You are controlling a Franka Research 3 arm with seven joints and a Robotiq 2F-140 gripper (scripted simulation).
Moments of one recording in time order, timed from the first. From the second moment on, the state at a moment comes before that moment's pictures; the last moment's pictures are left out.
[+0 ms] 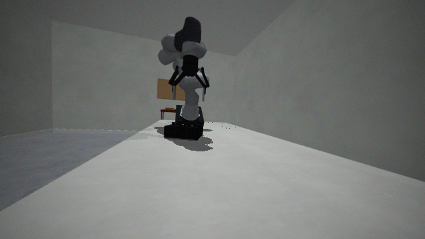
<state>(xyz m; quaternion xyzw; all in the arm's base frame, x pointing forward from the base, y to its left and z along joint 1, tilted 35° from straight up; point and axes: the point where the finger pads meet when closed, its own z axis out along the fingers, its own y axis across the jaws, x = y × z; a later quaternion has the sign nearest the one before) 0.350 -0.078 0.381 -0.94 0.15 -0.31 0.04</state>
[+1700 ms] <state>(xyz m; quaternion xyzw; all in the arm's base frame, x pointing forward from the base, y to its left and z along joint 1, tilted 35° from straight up) 0.355 -0.118 0.310 -0.94 0.19 -0.29 0.05</state>
